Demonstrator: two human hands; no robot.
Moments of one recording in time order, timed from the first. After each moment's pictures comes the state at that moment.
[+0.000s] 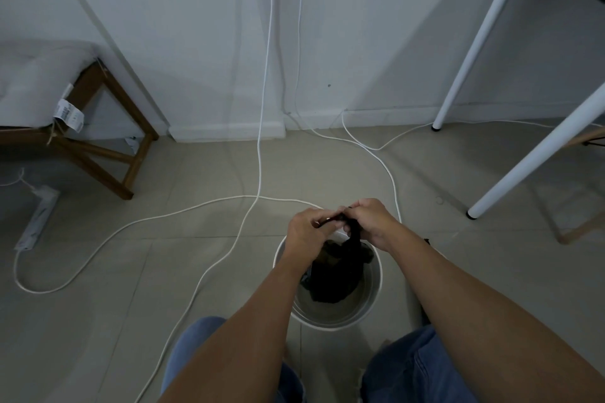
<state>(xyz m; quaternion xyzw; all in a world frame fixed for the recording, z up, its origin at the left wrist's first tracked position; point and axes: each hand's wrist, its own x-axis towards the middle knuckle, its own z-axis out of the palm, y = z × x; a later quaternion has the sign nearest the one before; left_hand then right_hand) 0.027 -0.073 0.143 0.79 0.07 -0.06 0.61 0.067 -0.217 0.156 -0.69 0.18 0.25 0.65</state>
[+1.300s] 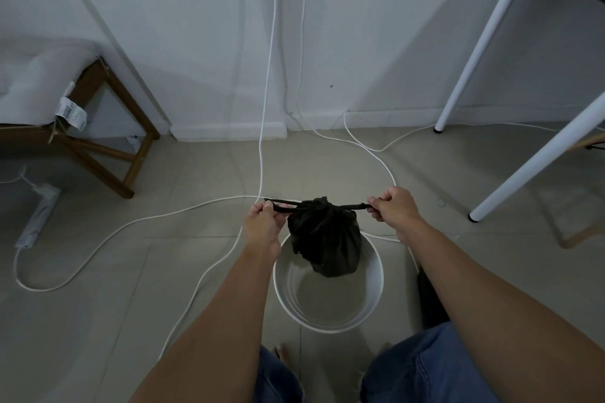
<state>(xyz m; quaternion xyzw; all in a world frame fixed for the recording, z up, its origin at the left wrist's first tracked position) 0.049 -0.020 0.149 0.49 0.34 0.03 0.80 0.085 -0.251 0.154 -0.78 0.22 0.10 0.58</state>
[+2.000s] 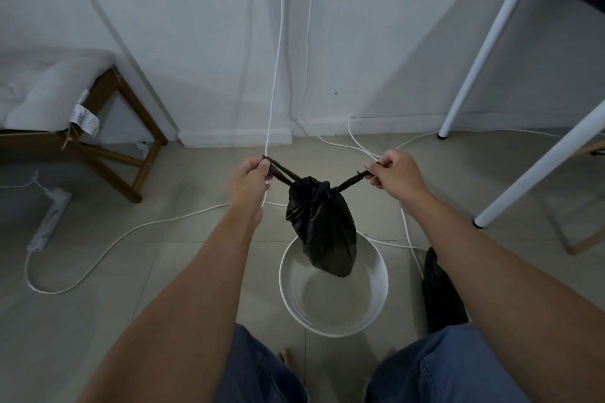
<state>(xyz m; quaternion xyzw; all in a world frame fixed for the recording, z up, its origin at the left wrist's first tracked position) 0.087 0.014 0.218 0.66 0.24 0.06 0.71 0.116 -0.239 0.215 -0.81 0.12 0.03 0.57</state>
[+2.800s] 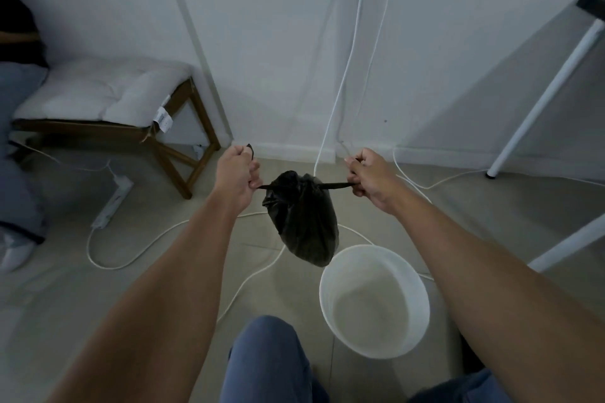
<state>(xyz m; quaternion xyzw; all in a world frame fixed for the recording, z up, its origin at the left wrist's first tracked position) 0.058 0.143 0.288 0.59 0.25 0.10 0.76 0.110 -0.095 0.273 -0.71 -0.03 0.16 0.68</state>
